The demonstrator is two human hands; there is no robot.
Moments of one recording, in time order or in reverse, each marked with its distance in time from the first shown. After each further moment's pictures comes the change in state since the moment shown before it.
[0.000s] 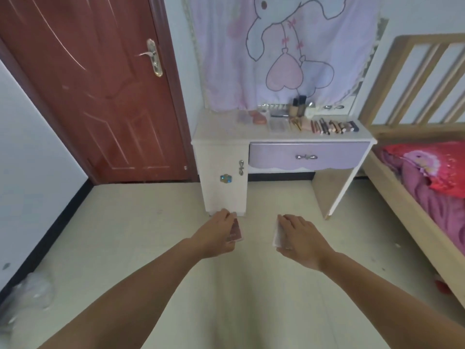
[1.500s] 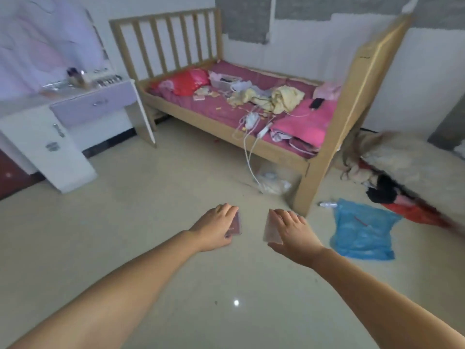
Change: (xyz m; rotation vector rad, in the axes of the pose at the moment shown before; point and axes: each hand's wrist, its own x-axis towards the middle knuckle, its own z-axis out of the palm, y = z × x) left_hand -0.823 0.507 0.222 0.259 -0.149 0.939; right_hand -1.053 -0.487 0.121 0.022 0.130 0.863
